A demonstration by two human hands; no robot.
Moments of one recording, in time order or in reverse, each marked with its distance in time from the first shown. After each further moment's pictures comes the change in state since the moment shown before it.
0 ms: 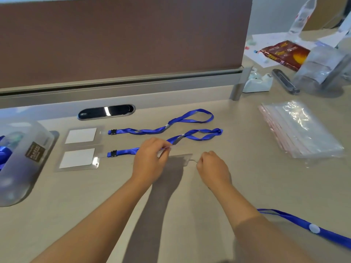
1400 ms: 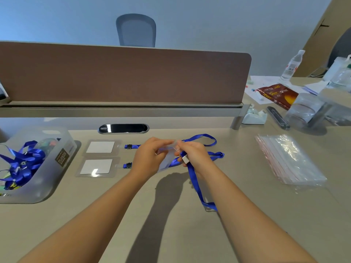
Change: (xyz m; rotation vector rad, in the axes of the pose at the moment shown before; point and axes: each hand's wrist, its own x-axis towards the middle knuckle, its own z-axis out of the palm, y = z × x) left_hand 0.007 0.017 -0.074 -0.126 0.031 0.011; right_hand -0.034 -0.102 -0.070 0.988 -0.194 -0.055
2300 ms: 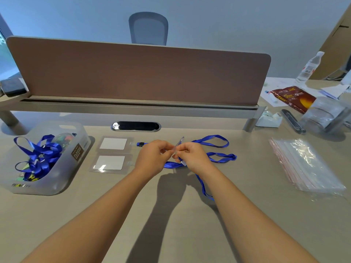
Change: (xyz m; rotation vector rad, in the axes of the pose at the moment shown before) left_hand -0.001 -0.014 -0.020 0.027 -0.047 -0.191; right_hand 0.007 0.001 0.034 -0.320 -0.098 -0.144
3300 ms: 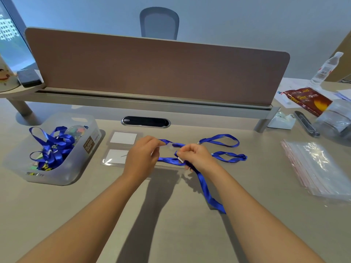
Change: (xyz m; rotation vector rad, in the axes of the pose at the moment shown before) left_hand -0.014 -0.064 -0.025 0.240 0.230 0.259; right_hand 0.002 0.004 0.022 0.048 -0.135 0.069
